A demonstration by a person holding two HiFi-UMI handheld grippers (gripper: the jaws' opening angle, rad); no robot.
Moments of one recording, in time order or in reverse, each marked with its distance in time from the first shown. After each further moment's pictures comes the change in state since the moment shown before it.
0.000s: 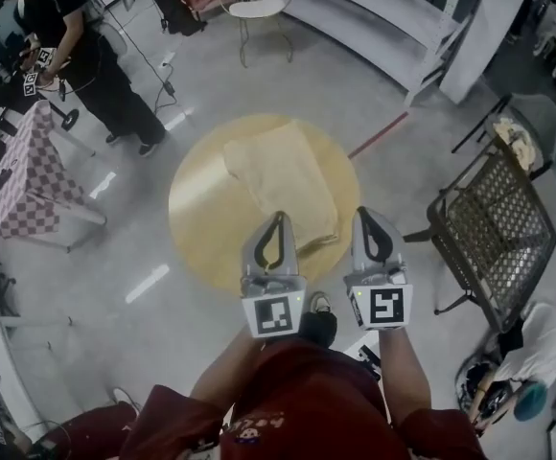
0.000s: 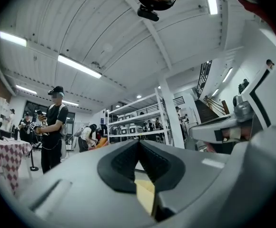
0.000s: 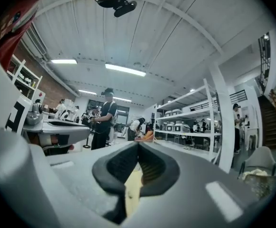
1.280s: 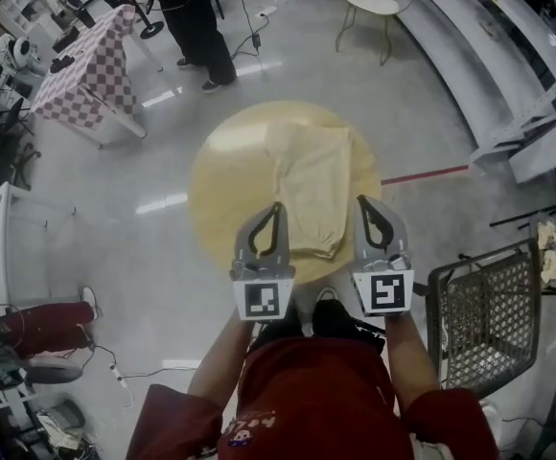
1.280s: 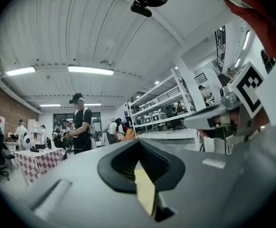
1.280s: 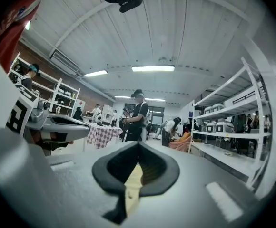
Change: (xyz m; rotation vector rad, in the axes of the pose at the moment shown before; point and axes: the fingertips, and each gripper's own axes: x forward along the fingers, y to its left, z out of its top) left arm 0.041 0.010 -0.015 0.218 0.162 0.318; right arm 0.106 -0.021 -0.001 -0.021 -0.032 0.514
